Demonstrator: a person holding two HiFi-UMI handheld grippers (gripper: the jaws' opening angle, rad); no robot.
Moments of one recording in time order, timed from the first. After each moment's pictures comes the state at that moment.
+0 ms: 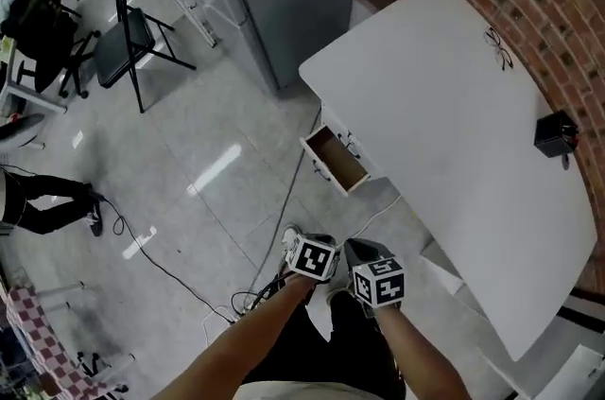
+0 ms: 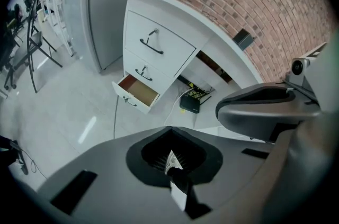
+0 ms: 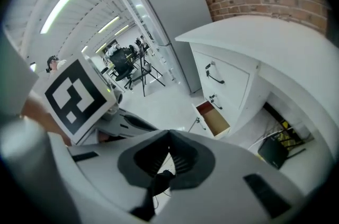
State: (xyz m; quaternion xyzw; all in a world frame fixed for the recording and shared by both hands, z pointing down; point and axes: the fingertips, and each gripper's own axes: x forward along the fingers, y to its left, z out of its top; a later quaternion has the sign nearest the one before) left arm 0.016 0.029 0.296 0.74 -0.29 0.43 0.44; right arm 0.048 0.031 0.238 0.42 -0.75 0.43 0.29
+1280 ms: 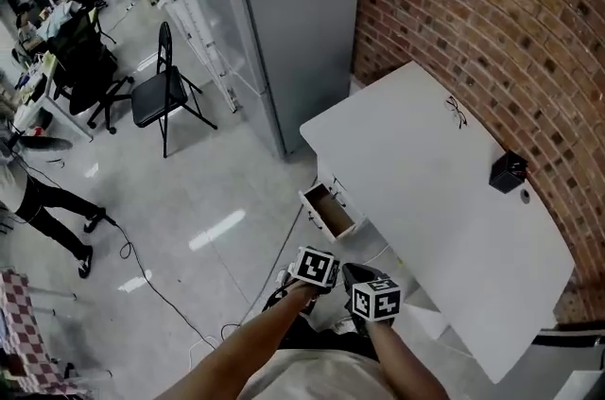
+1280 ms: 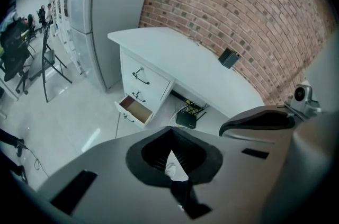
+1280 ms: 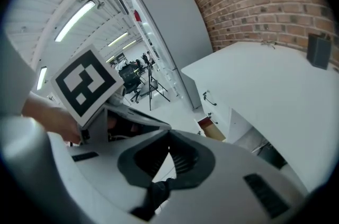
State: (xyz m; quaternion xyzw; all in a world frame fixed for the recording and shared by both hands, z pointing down) left arm 0.056 0.036 0.161 0.75 -0.36 0.39 0.40; right arm 0.094 0.066 0.109 0.44 -0.78 0.39 0.22
